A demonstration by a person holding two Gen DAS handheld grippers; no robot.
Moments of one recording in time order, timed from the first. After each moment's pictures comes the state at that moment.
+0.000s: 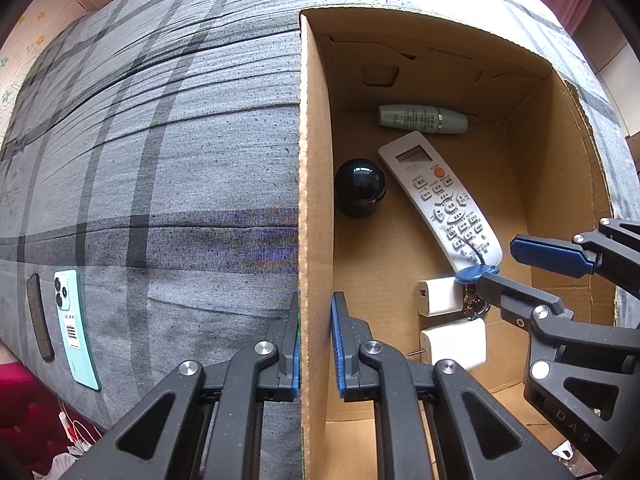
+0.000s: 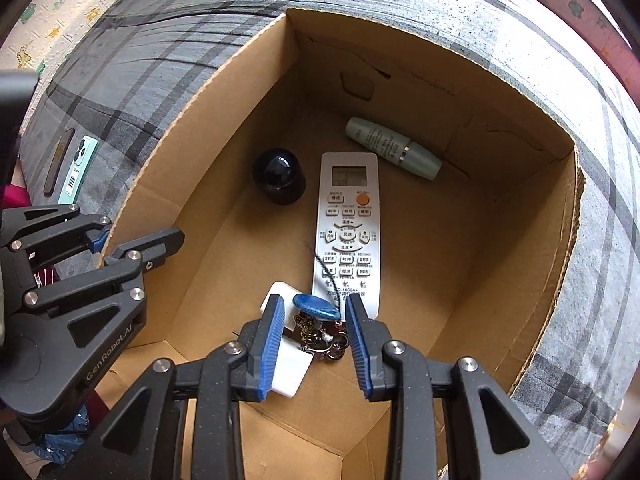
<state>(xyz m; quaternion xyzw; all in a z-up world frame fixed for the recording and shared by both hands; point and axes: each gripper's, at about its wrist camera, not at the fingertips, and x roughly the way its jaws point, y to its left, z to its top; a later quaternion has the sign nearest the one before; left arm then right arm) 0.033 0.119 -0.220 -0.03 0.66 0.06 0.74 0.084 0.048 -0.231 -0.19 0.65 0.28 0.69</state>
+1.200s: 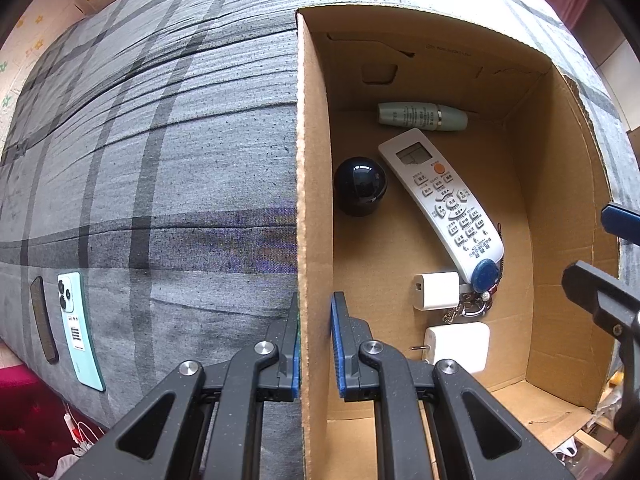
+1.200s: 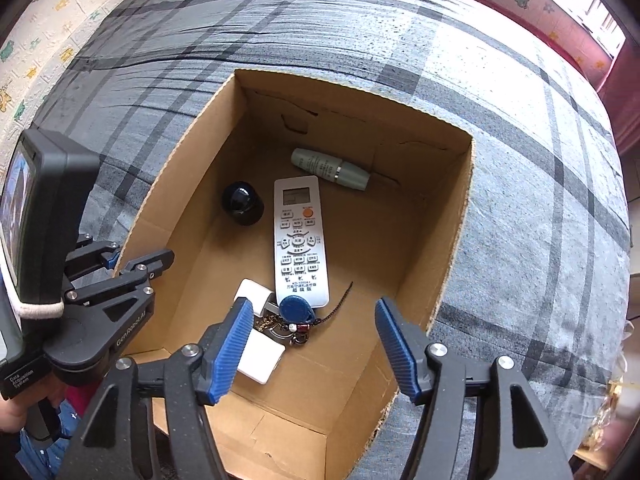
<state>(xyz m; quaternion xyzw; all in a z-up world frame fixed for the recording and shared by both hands) 0.035 0.117 -0.220 -0.02 0.67 0.07 0.74 0.078 0.010 -0.177 -0.15 0.62 0.22 0.74</state>
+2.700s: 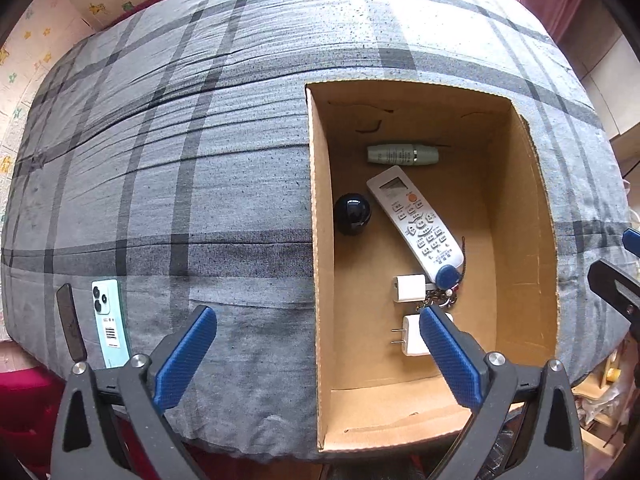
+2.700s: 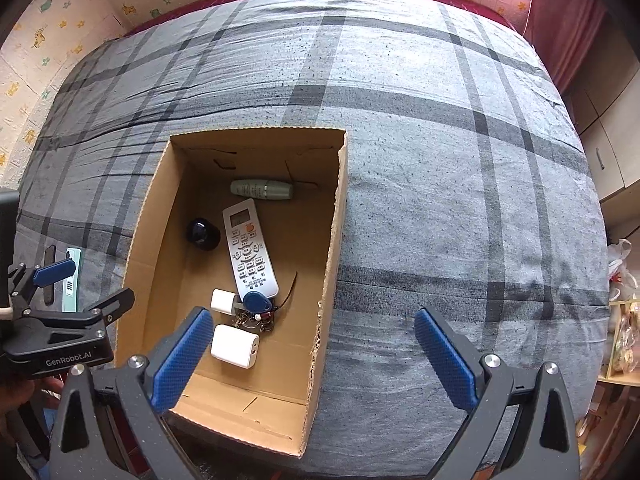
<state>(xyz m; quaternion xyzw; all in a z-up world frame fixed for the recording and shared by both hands) 0.033 0.113 -0.139 -0.01 0.65 0.06 0.75 0.076 -0.054 -0.122 -0.06 0.62 0.13 0.77</state>
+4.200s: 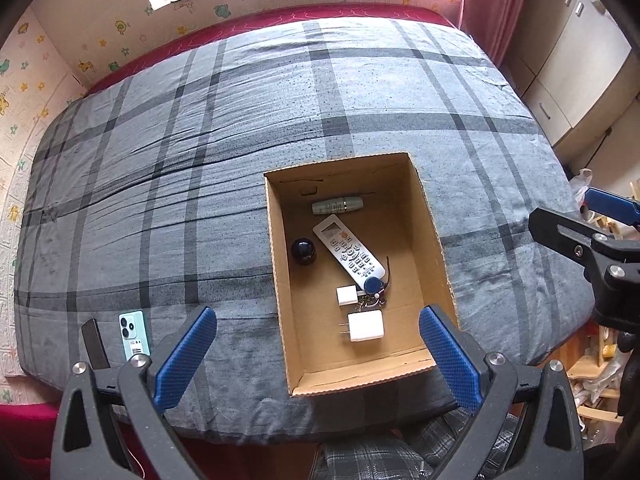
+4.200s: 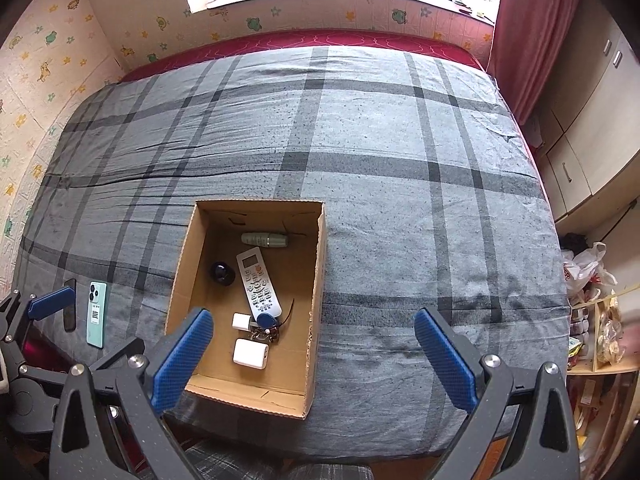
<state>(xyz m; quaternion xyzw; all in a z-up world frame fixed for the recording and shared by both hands) 0.005 0.065 -0.015 0.01 0.60 0.01 0.80 0.053 -0.069 0.001 -0.05 0.57 0.10 0.81</state>
